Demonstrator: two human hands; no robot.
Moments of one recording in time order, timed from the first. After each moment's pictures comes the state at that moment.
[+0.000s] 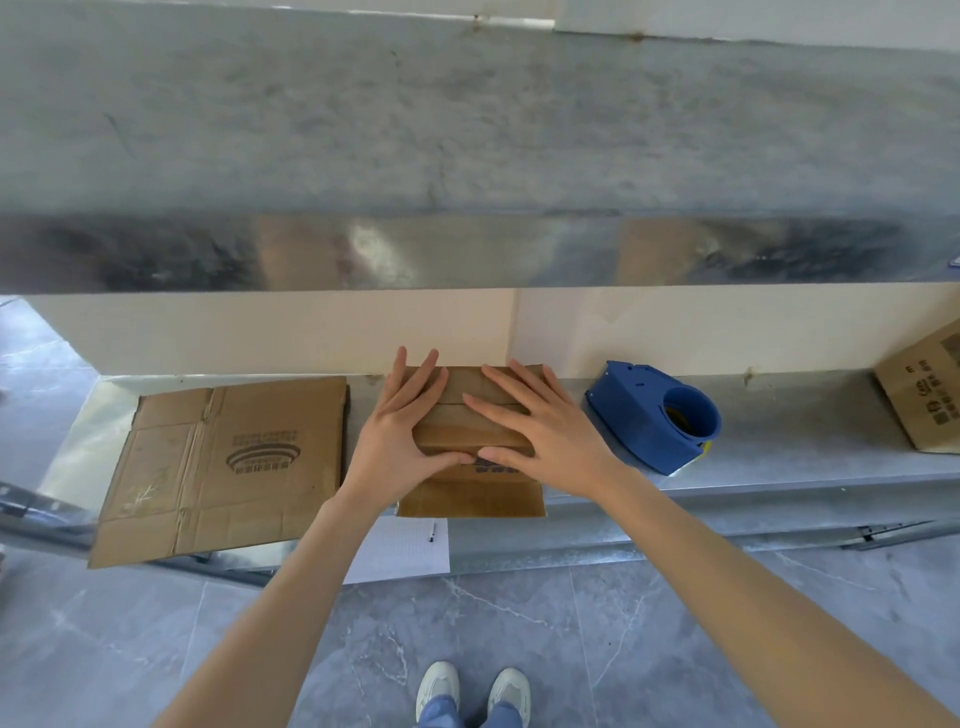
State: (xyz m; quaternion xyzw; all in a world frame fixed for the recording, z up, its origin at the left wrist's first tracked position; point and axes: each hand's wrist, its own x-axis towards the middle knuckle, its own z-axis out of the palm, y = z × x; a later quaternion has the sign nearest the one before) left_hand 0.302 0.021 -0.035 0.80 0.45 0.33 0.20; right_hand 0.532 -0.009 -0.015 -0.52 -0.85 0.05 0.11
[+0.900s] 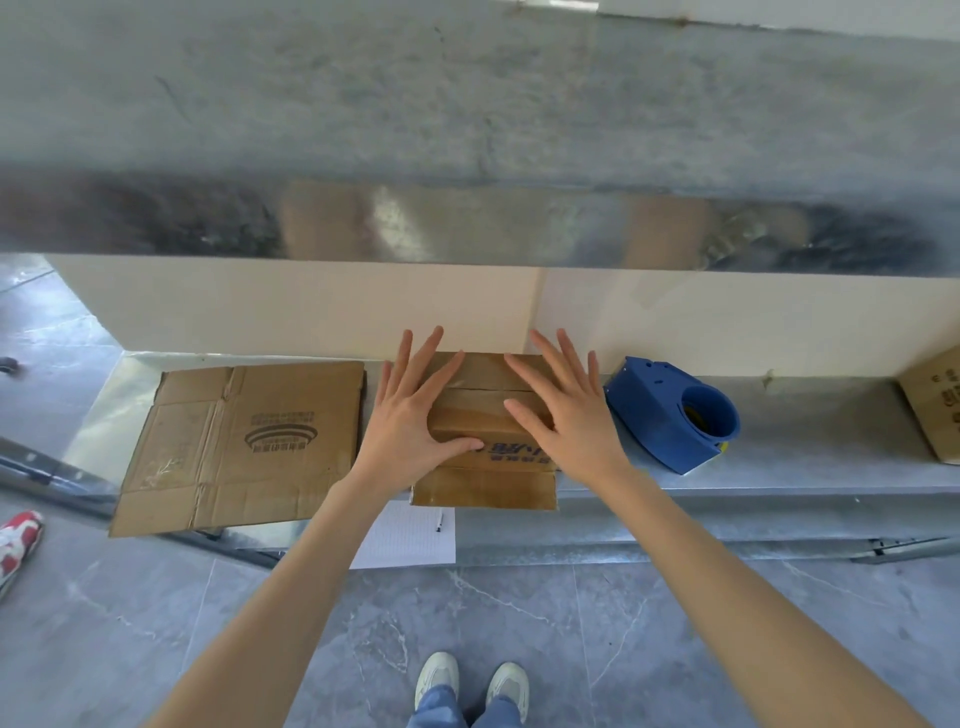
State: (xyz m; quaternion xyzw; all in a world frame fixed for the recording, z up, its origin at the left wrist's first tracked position) left_hand 0.296 0.019 -0.029 0.81 0.46 0.31 0.20; right_hand 0.523 -0.009 -0.014 -0.59 -0.76 0.08 0.24
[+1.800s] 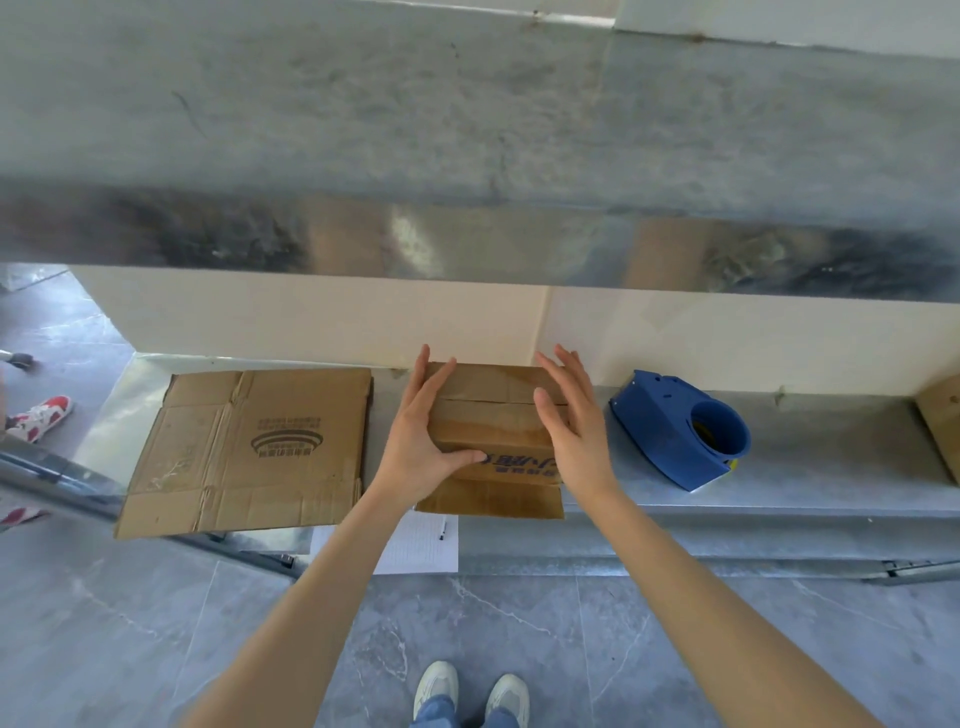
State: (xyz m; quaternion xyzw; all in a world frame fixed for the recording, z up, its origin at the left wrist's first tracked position) left_hand 0.306 0.010 -0.031 0.69 0.48 0.38 0.38; right_hand 0.507 -0.012 -0.022 -0.60 -0.57 0.34 0.45
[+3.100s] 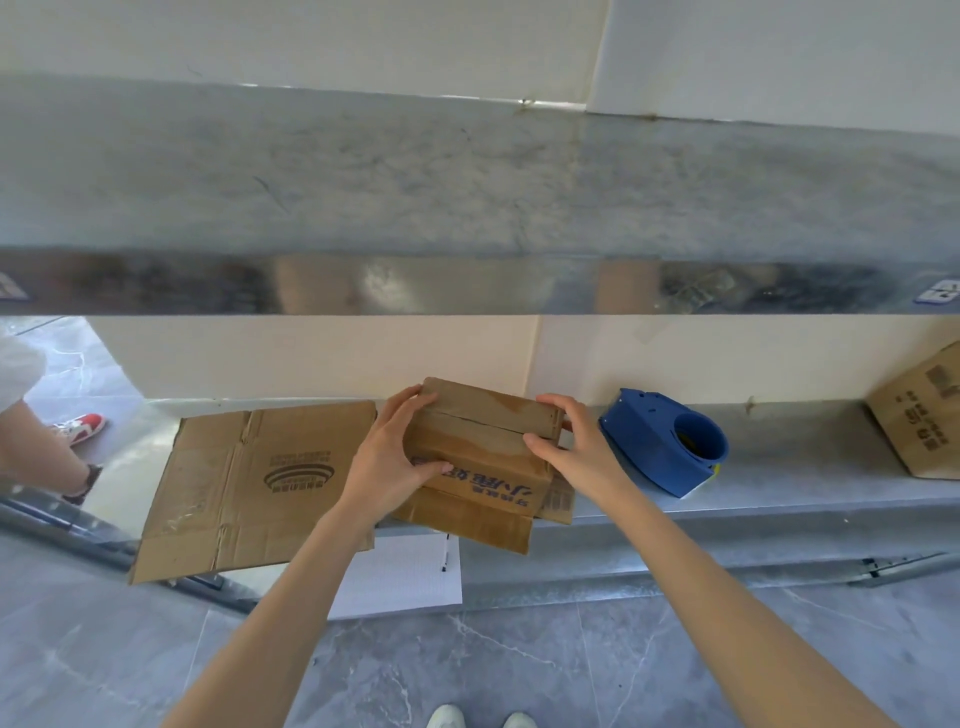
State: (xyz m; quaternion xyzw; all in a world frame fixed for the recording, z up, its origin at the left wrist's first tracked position) left_hand 0.258 0.024 -0.021 0.73 0.53 0.28 0.33; right_hand 0.517 -0.021 -0.001 -0.66 -0.55 0.38 0.34
